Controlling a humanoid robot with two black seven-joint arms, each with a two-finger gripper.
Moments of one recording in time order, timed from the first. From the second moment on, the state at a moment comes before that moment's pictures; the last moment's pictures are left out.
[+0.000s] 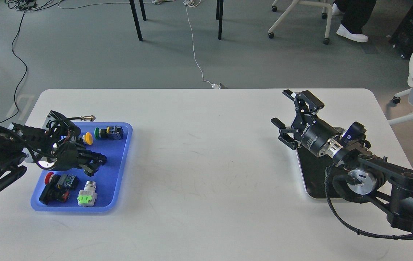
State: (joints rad) left arm -0.75 0.68 -0.38 -0.95 2.18 -0.41 -0.49; right arm 0.68 -0.46 0.31 0.96 -0.18 0.29 0.49
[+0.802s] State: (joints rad) left arm -1.02 0.53 -0.36 -1.27 2.18 -0.49 -0.49; right arm 0.68 -0.47 0.38 0.95 -0.04 0.29 0.49
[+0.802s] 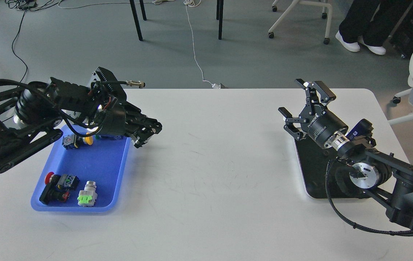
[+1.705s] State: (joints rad) left arm -1.06 -0.04 -0.14 -0.87 2.18 -0.49 -0.49; right arm 0.62 -0.56 0.42 0.95 0.01 0.32 0.49
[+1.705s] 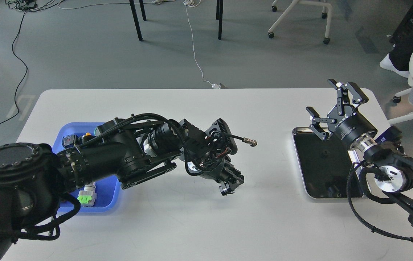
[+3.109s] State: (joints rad) left arm -0.71 0.44 -0.58 -1.13 0.86 -0.33 -0.49; right arm 0.77 -0.61 0.34 1.06 -0.73 0.35 0.49
